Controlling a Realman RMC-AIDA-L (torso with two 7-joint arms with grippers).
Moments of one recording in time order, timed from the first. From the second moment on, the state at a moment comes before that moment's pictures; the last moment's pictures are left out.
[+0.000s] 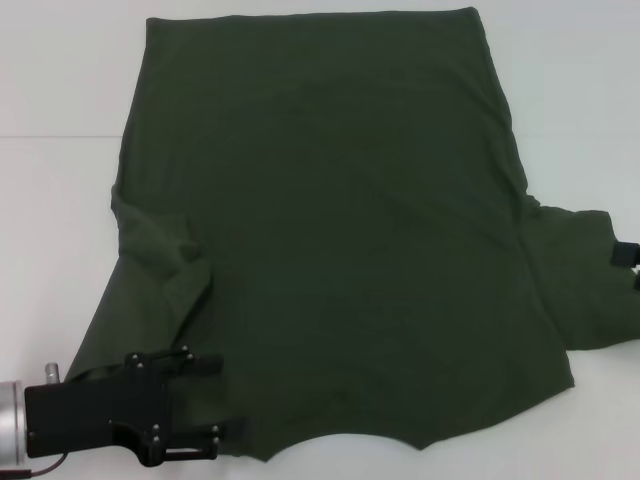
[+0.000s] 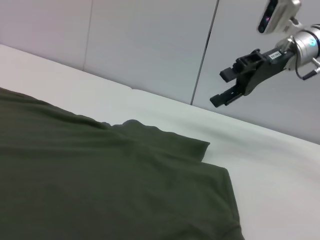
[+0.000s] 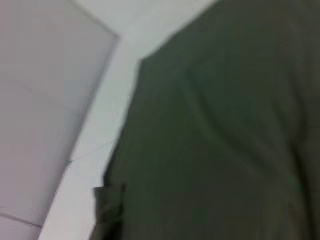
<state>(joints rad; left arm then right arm) -0.35 -2.11 0.68 0.70 2.06 1.66 -1.20 0.43 2.01 -0.41 -0.95 -2.21 -1.68 2.39</state>
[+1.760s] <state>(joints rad) -0.36 -2.11 0.71 0.69 2.07 1.67 -1.15 0.63 1.89 -0.49 -0.69 -2.64 -1.37 2.70</state>
